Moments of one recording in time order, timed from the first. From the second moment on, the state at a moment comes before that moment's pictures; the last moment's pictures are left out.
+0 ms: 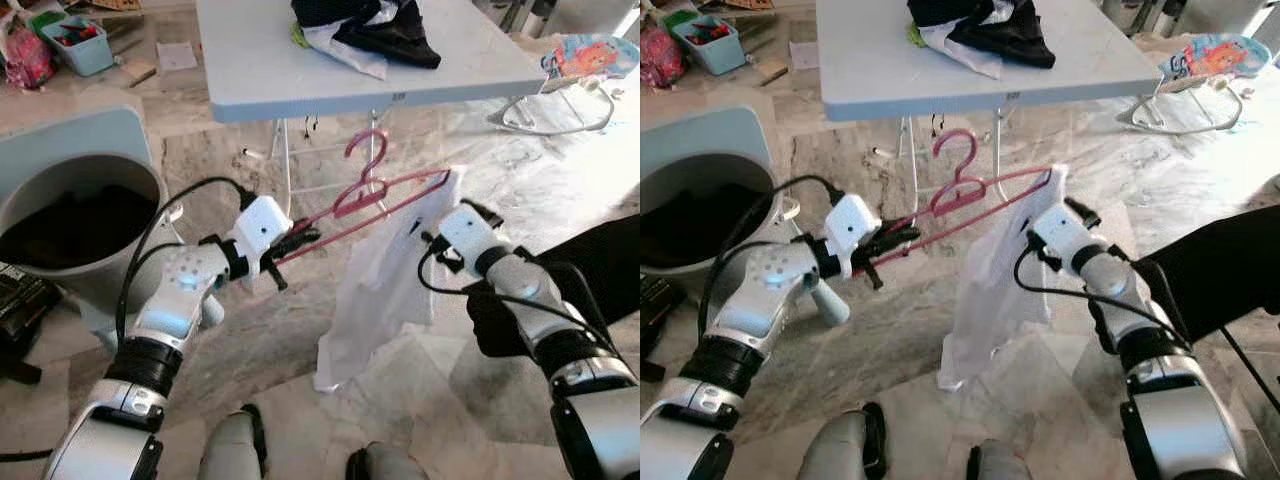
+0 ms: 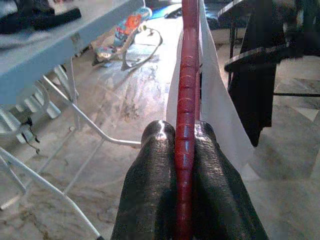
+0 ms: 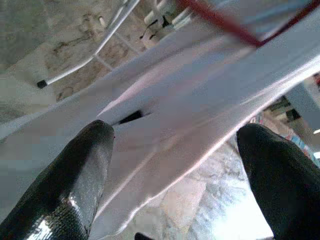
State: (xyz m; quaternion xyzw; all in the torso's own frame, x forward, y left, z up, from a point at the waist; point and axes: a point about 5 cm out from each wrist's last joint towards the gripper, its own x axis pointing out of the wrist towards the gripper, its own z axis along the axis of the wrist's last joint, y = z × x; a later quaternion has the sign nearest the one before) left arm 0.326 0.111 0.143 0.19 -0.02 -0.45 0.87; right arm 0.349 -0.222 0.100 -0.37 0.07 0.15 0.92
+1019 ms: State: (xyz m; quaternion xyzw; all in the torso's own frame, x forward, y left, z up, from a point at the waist) left arm 0.308 0.098 0.167 0.17 -0.04 -0.47 0.86; right arm 0.363 -0.224 0.105 -0.25 0.10 0.03 0.96
